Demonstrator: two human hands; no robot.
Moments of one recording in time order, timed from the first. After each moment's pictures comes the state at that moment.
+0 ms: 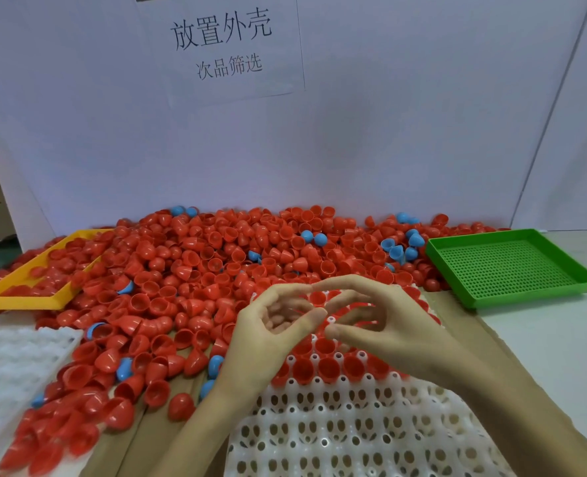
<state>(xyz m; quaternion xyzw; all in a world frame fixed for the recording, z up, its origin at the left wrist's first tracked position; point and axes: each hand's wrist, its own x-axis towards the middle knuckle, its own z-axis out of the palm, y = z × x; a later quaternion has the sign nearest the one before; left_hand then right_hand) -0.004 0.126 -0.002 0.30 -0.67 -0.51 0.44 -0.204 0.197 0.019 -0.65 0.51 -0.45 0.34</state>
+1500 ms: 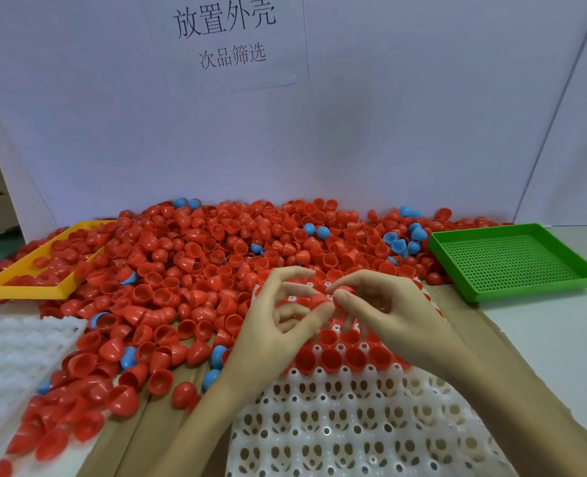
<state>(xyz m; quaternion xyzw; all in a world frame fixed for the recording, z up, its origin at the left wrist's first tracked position) -0.004 0.125 -0.009 0.26 -0.70 -0.52 0.42 -0.201 0.192 0.012 -0.64 0.53 -0.49 0.26</state>
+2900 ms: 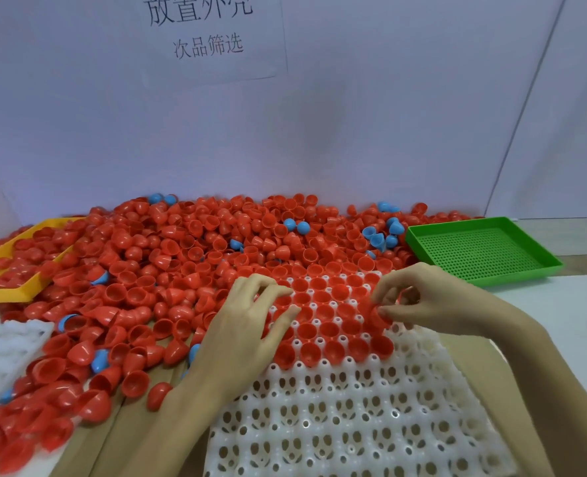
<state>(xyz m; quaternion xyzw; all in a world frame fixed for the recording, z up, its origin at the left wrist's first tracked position) 0.007 0.113 -0.020 0.31 -0.88 -0.11 0.34 -0.282 0.208 0.036 -0.68 0.67 -0.21 0.21</state>
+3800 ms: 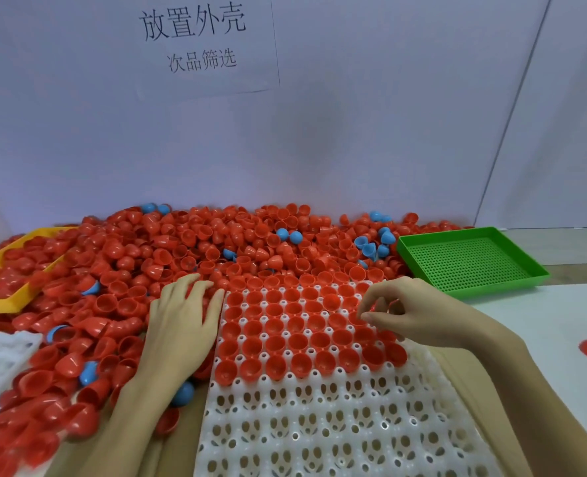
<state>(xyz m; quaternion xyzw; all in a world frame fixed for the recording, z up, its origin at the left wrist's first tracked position) 0.041 0.056 -0.032 0.52 -0.80 -0.04 0.29 -0.283 0.202 0.025 -0.69 0.67 -0.21 0.19</state>
